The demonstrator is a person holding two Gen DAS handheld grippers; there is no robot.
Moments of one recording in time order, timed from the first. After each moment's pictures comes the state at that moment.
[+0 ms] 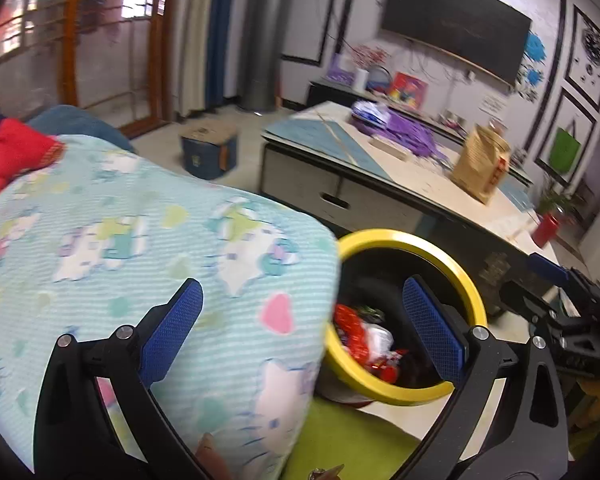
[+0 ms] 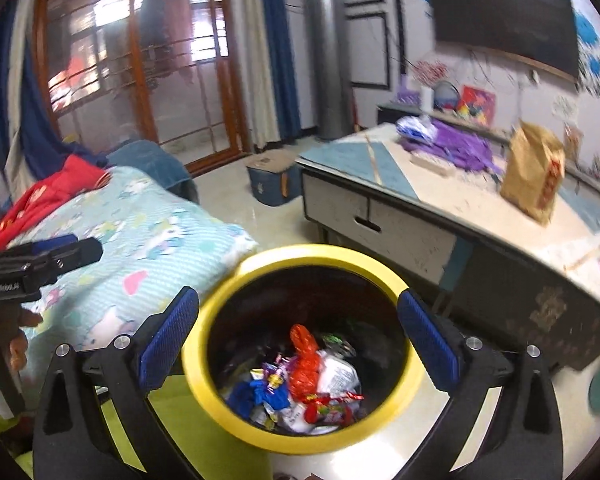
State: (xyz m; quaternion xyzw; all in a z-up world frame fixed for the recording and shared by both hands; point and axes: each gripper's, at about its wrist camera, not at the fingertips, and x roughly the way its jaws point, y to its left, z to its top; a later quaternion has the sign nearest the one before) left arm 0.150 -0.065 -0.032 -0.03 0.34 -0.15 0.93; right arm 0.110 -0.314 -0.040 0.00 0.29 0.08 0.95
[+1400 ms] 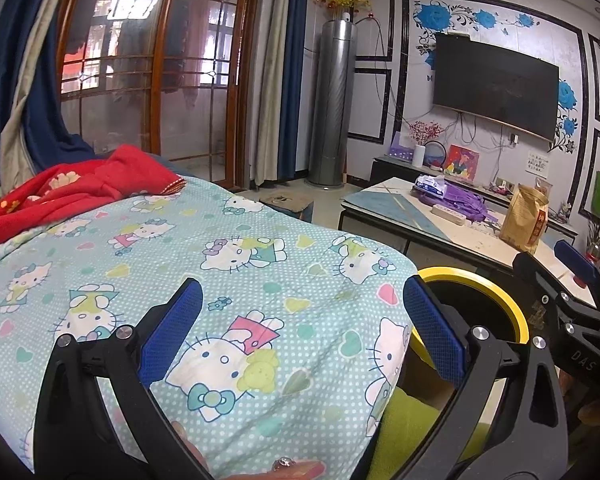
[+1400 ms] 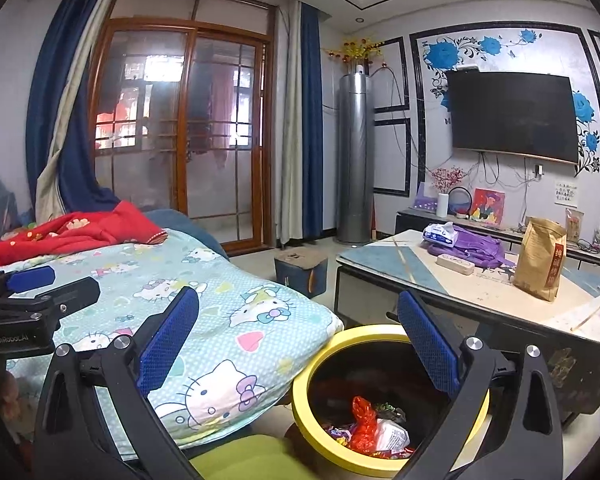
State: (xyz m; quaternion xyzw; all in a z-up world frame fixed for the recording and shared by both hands) left arm 0.033 0.018 -0.023 -0.03 0.20 -0.03 0.98; right arm 0.027 -0.218 -0.033 -0.02 0.10 0.08 0.99
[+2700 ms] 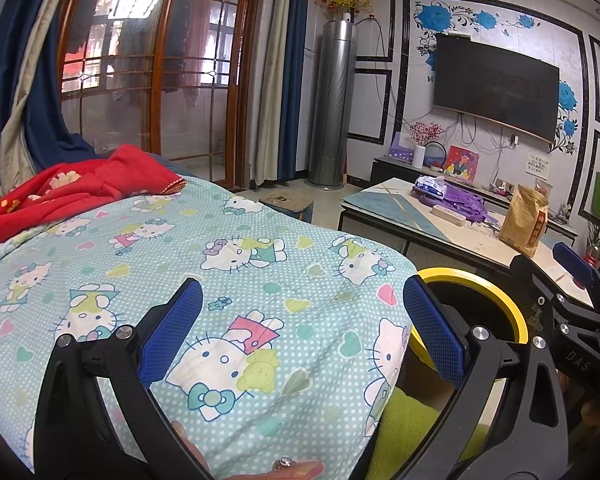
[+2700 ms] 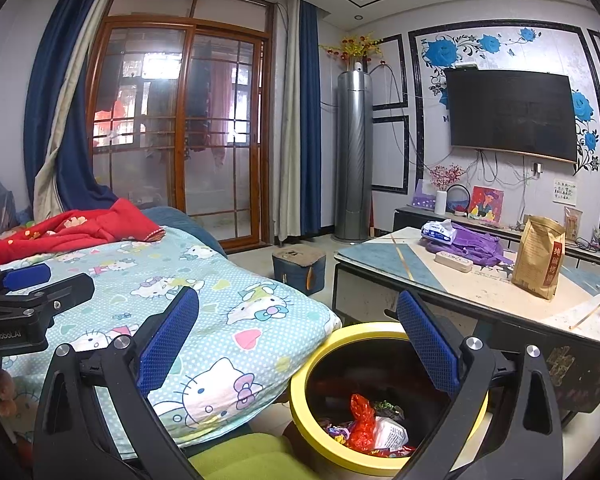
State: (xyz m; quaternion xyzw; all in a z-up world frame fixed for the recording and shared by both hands) left arm 0.032 0.018 -0.024 -0.03 0.20 -0.03 0.98; right arm 0.028 -0.219 -0.034 -0.02 0.10 0.08 0.99
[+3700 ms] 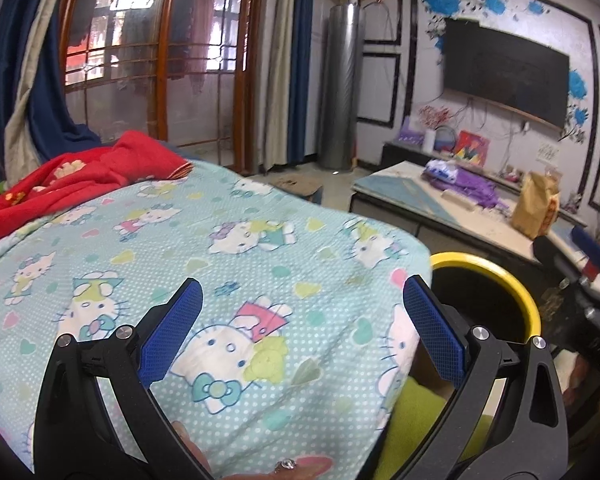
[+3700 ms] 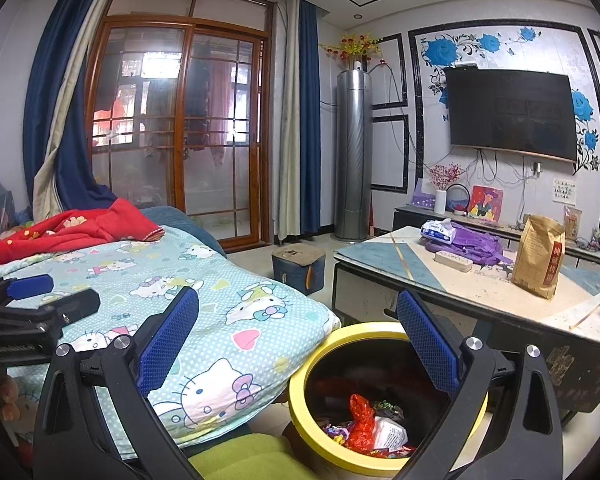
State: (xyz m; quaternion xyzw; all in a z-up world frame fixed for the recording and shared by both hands) left arm 0.037 0.015 -0.035 -0.03 0.23 -0.01 0.97; right arm 0.029 -0.221 -0.032 -0.03 0.10 0.08 0.99
